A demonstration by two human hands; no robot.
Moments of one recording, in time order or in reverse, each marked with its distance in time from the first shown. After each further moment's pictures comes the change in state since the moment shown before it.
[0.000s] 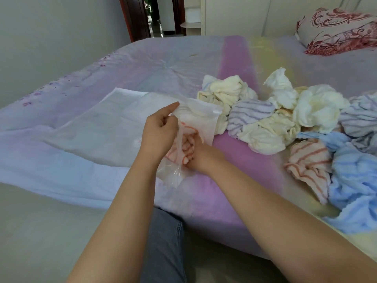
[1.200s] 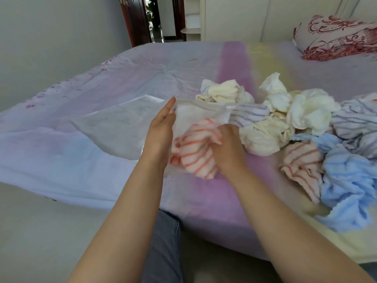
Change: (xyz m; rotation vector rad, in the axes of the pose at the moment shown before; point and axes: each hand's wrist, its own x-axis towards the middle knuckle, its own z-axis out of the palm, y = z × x) left_hand -0.007 0.006 0.013 -0.420 -0.059 -0.174; right_hand -0.051 0.026 -0.049 0.301 0.597 -0.123
